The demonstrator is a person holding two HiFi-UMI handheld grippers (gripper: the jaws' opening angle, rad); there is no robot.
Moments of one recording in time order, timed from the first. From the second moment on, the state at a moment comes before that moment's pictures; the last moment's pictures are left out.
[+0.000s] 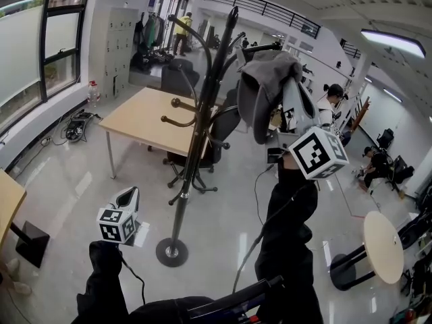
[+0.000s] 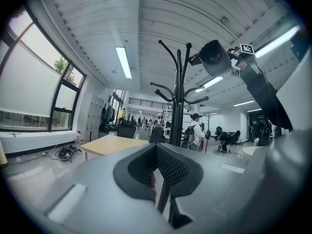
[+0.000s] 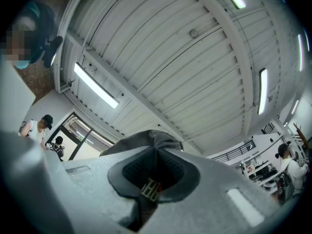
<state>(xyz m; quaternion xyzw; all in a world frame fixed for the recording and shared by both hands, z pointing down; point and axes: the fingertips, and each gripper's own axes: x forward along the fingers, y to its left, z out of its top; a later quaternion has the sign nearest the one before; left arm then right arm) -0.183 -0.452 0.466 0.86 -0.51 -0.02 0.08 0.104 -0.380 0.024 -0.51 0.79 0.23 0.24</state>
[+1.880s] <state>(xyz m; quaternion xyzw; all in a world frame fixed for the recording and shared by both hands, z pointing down) -0.167 -0.448 0.456 0.87 -0.49 -0.02 0.07 0.123 -0.325 -0.017 -0.54 0.76 0.27 0.25</state>
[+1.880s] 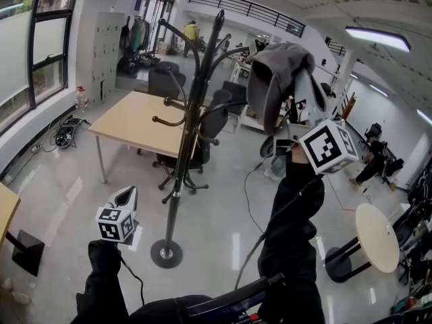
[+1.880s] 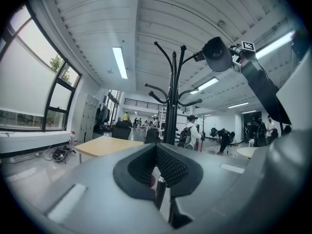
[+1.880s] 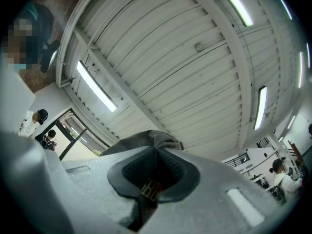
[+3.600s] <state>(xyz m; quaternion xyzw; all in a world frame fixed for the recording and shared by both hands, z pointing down) -0.154 -0.428 0.479 0.89 -0.44 0.00 0.07 0.162 -0.293 0.092 -0.60 0.73 0.23 0.21</state>
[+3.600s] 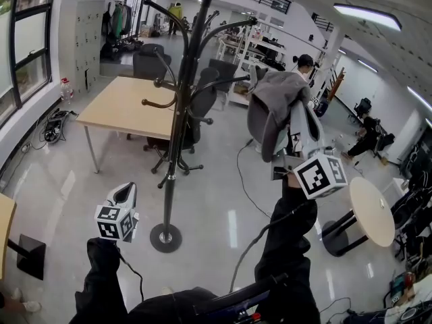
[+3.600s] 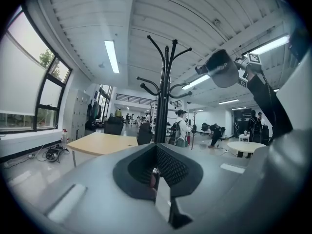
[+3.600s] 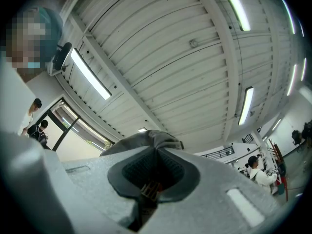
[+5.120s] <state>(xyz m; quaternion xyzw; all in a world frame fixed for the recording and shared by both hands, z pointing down) -0.050 -0.333 0.462 0.89 -0.45 0.00 0.03 0.268 -0.259 0.325 -0.60 0.77 0.09 0.18</state>
